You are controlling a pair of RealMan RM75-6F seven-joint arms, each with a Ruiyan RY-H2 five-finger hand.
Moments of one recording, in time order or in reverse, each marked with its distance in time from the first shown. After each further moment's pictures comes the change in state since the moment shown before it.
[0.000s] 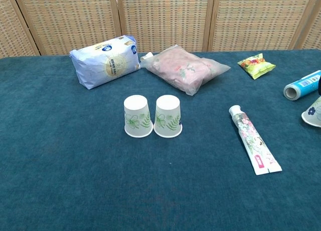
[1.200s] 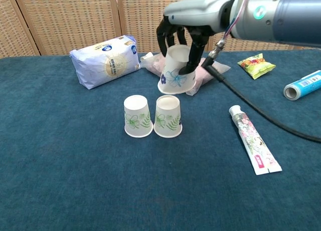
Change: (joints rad) left arm 0.001 0.000 -0.038 -0.002 -0.075 -0.049 0.049; right arm 0.515 -0.082 0.165 -0.631 0.499 0.120 -0.877
